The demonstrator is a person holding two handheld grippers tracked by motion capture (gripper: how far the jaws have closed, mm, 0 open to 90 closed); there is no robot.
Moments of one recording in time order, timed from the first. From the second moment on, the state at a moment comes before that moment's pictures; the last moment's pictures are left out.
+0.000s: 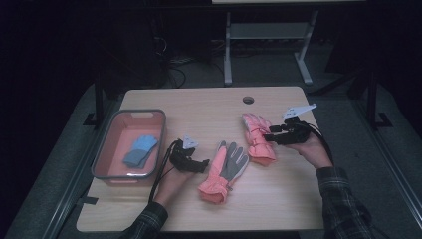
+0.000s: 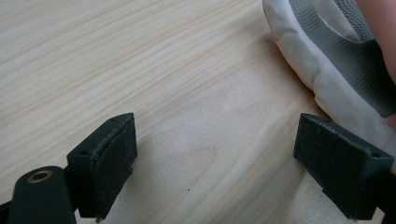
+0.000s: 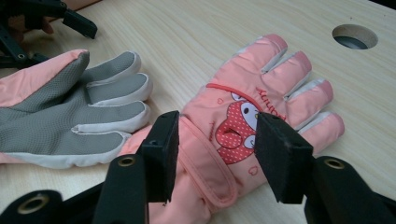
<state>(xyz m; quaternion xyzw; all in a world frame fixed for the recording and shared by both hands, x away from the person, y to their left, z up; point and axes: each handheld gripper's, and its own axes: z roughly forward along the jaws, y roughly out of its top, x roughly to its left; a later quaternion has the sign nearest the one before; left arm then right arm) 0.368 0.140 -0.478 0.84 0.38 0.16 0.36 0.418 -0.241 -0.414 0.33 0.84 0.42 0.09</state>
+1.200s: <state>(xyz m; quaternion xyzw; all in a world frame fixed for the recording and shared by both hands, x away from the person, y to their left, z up) 0.368 0.140 -0.478 0.84 0.38 0.16 0.36 0.427 -0.227 -0.449 0.23 0.89 0.39 0.07</state>
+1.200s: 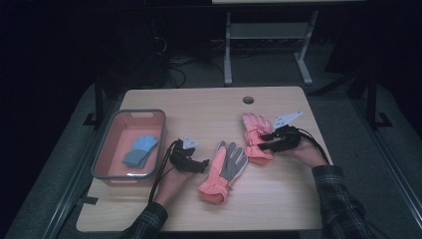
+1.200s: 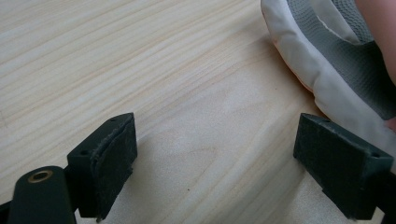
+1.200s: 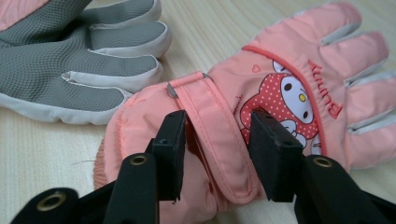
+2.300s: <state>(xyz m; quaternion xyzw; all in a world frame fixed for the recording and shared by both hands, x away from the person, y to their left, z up) 0.368 0.139 -0.479 0.84 0.38 0.16 0.36 0.324 -0.241 -0.425 0.29 0.88 0.38 0.05</state>
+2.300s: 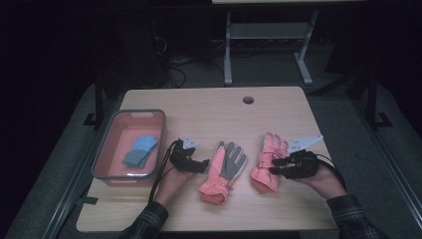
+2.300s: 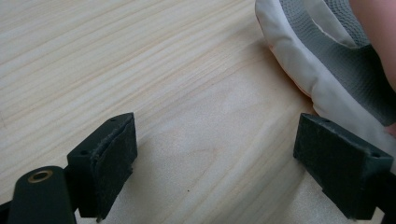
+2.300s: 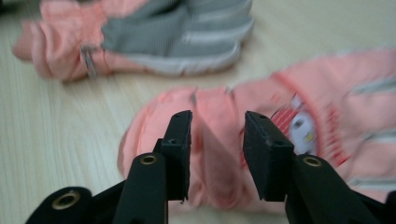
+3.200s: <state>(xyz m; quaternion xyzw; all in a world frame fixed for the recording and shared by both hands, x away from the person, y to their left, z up) 0.368 0.139 -0.479 0.84 0.38 0.16 0.36 0.363 -0.254 -0.451 0.29 0.88 0.37 0.07</state>
